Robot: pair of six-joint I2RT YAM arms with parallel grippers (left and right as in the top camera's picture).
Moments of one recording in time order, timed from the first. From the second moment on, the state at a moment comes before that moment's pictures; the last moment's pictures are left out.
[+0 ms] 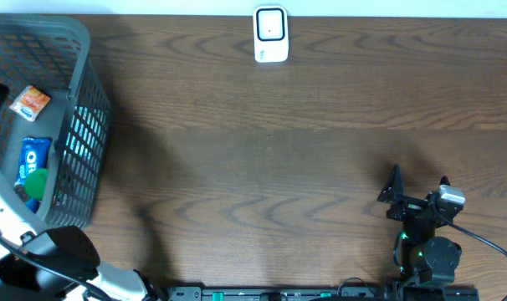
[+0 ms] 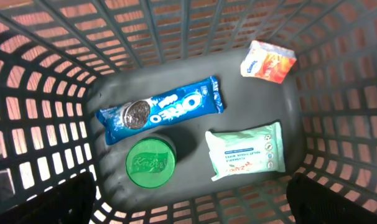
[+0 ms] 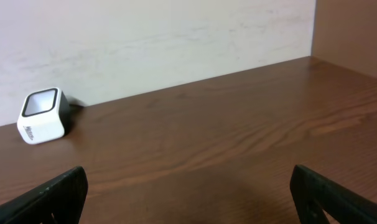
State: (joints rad) left arm 0.61 1.75 2.03 -1.43 -0.21 -0.64; right arm -0.07 0.01 0.01 -0.06 0.12 0.19
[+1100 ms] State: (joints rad) left arm 0.61 1.76 1.64 -1.36 -0.19 -0.43; right arm -0.07 0.01 0.01 -0.06 0.12 0.19
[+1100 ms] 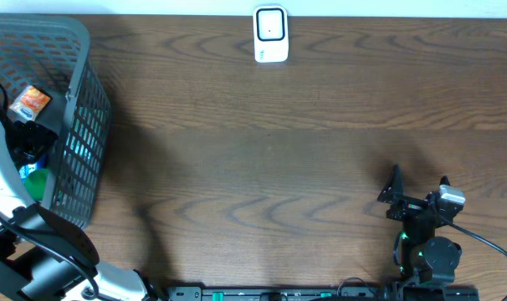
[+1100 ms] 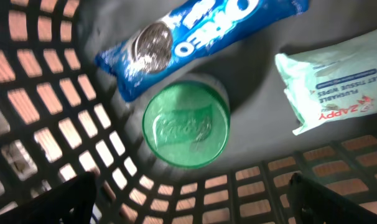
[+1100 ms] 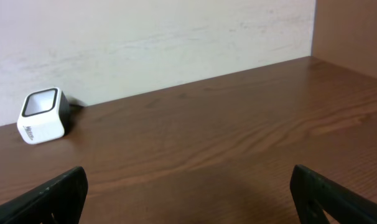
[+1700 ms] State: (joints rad) left arm 0.69 1.76 1.50 -1.25 0.05 0.02; right arm -0.07 0.01 0.01 -0.06 0.12 0.19
